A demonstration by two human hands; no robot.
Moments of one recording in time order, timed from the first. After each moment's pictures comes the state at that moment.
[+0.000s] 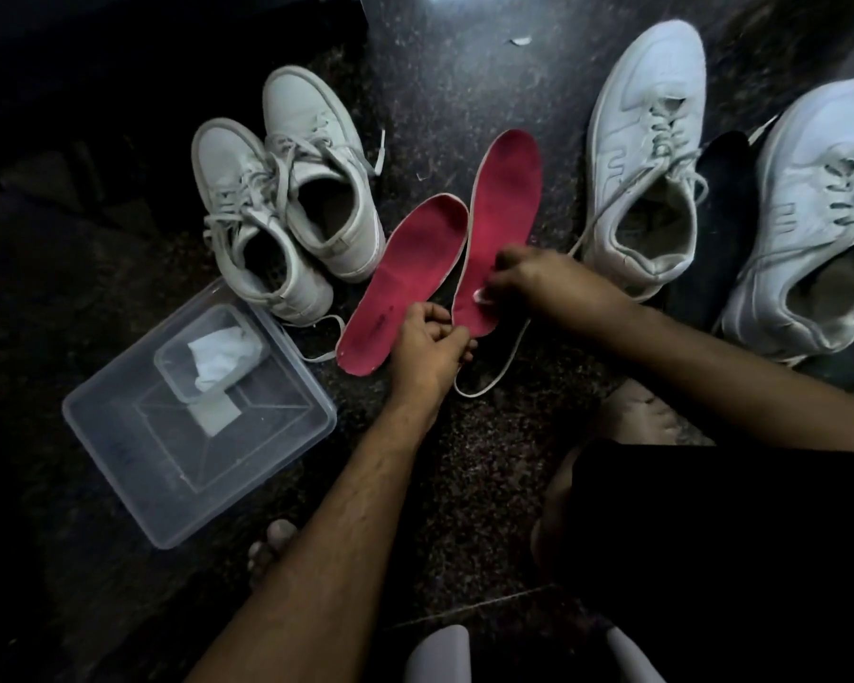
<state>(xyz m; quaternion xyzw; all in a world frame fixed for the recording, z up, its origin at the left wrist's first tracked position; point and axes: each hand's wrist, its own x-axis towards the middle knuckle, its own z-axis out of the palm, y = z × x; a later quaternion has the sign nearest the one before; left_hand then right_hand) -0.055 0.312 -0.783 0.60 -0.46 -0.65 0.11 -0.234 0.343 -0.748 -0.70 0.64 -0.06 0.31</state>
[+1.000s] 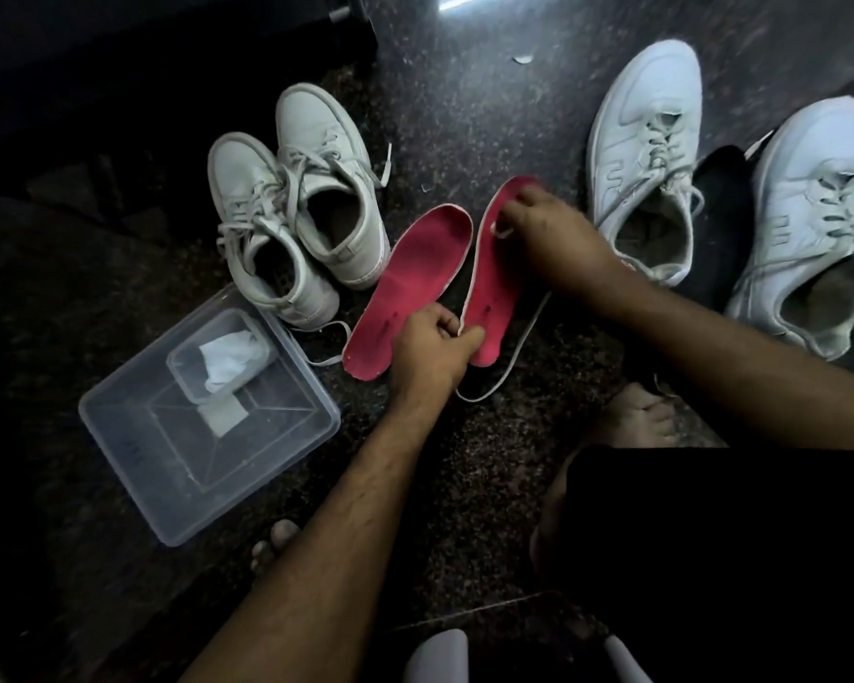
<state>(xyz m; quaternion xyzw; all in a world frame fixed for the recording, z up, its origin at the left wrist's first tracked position) -0.061 0.304 -0.764 0.61 -0.62 -0.50 0.04 -0.256 0.310 -0.757 -0.63 0.75 -0.10 0.18</state>
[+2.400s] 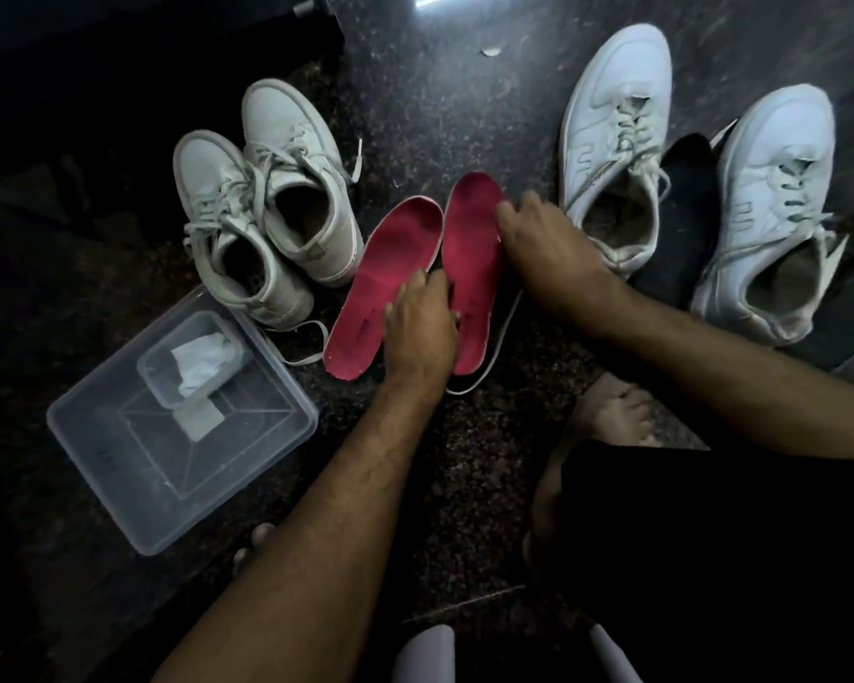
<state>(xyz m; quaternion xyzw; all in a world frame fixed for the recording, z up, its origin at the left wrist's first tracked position) -0.085 0.301 -0.764 0.48 -0.83 -0.27 -0.03 -0.248 0.334 -0.738 -0.59 0.79 -0.03 0.16</state>
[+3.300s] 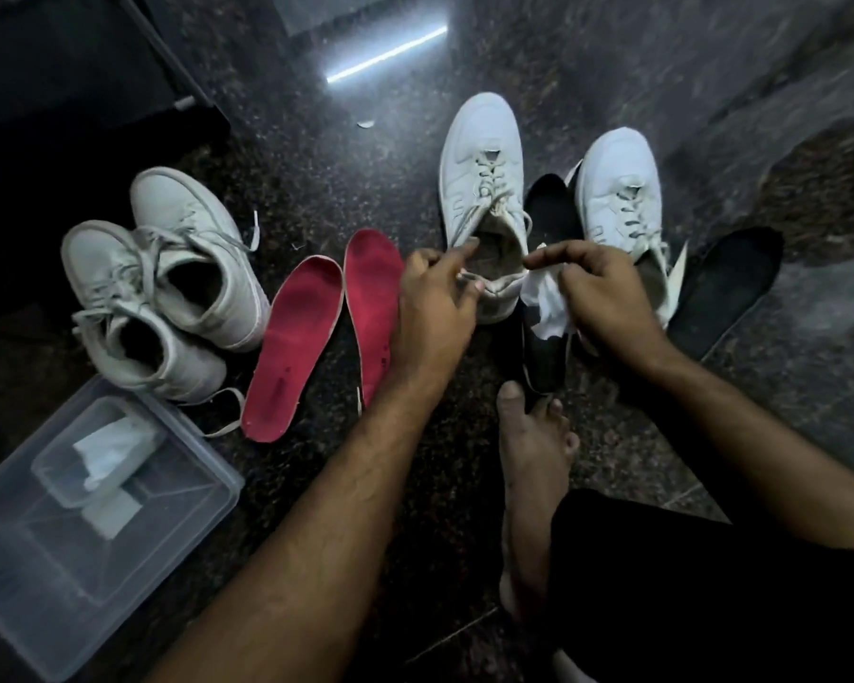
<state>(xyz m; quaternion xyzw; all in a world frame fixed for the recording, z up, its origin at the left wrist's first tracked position) -0.187 0.333 -0.730 0.37 -0.80 -0.45 0.12 -0.309 0.451 -0.690 -0.15 0.83 -0.46 0.29</state>
